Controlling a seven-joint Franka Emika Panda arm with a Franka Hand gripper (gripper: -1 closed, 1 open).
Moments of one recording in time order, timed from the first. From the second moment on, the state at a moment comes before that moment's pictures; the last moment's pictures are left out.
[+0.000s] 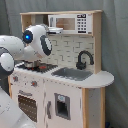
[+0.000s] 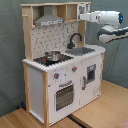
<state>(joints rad) -0.50 -0.56 0.73 -2.25 -0.07 3.41 -1.88</state>
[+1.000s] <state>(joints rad) -0.42 -0.58 0.67 -2.26 -0.07 3.41 -1.90</state>
